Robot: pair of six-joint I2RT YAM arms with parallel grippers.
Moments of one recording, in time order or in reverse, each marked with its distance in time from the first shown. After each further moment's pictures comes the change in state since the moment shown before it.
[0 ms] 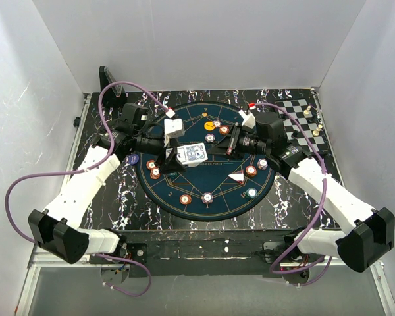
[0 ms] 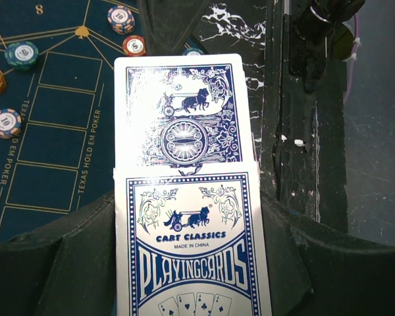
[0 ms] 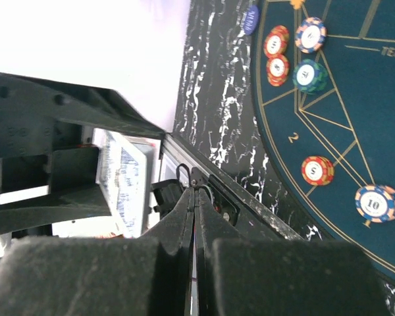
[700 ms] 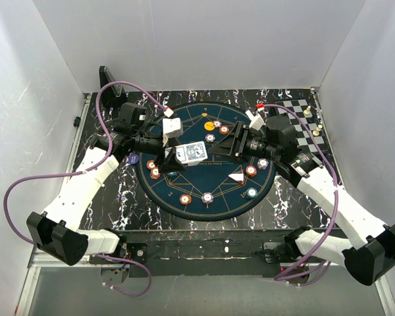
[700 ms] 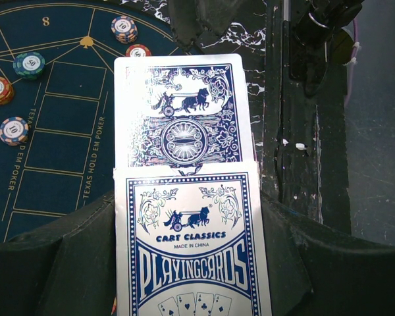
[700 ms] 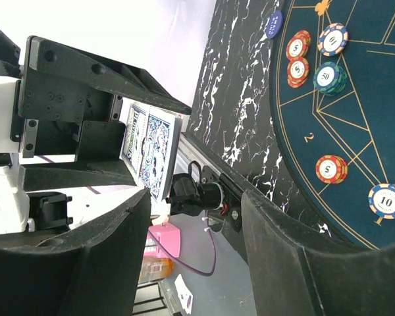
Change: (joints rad) left arm 0.009 -0.018 0.000 0.021 0.018 0.000; right arm -0.011 -0.124 -0.043 -0.010 -0.006 -0.001
